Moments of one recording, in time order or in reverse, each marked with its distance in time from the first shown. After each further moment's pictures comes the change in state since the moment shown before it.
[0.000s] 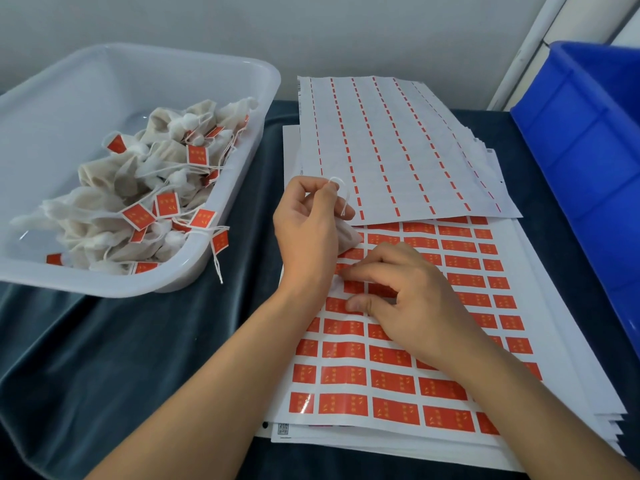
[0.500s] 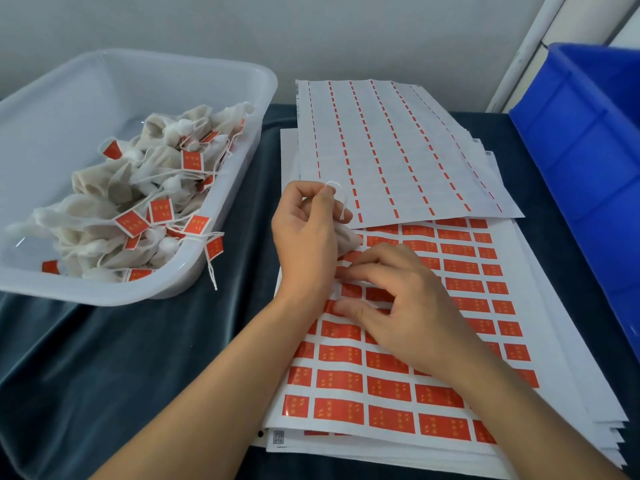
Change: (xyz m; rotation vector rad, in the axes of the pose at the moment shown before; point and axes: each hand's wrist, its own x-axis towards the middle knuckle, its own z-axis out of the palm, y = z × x) left_hand -0.002 0.002 0.001 -0.015 -0.011 0.003; right_hand -0.002 0.000 0.004 0.075 0.040 -0.015
